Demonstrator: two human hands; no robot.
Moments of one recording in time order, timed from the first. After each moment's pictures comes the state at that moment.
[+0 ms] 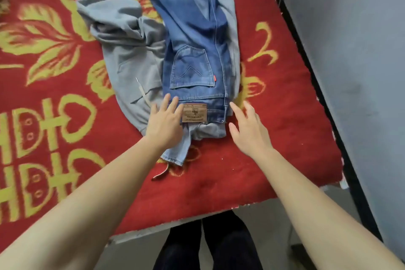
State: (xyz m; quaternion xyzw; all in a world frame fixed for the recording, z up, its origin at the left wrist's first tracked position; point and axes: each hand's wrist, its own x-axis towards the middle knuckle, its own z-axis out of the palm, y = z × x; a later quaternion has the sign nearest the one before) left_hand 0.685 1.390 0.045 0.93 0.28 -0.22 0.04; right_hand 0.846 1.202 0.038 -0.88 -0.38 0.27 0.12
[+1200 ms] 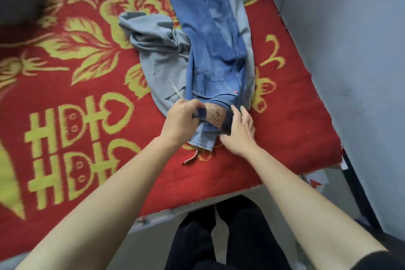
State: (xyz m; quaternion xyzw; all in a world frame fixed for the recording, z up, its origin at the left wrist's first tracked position) left_hand 0.598 1.387 0.169 0.90 0.30 0.08 0.30; right_hand 0.710 1.240 0.119 -0.89 -0.27 0.34 0.17
